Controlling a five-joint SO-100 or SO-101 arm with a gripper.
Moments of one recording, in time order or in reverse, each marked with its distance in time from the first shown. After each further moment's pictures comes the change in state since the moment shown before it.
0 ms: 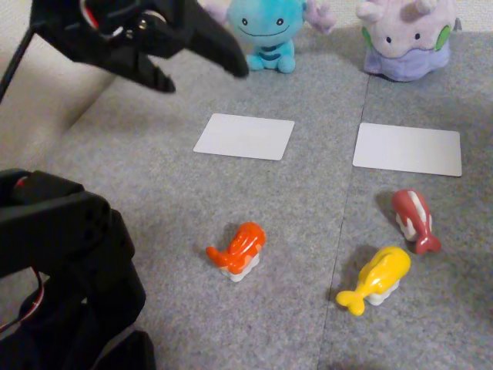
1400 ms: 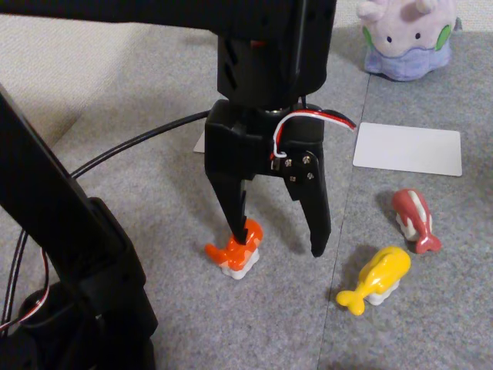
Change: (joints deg) arm 27.2 -49.0 -2.0 -8.8 -22.4
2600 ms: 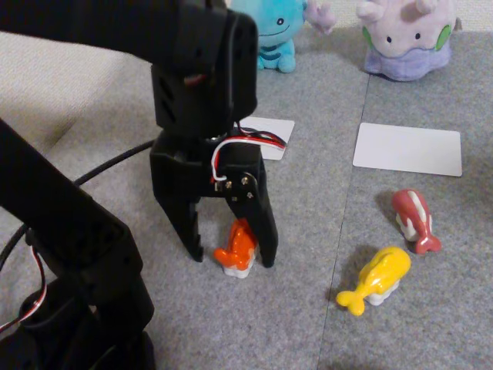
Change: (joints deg) arm -12.8 8.2 17.3 -10.2 7.1
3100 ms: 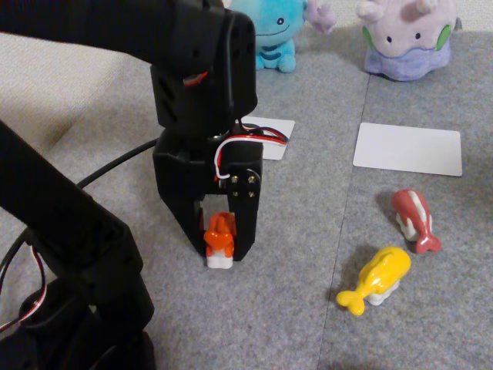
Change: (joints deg) arm 0.2 0.4 0.1 -2.2 -0.3
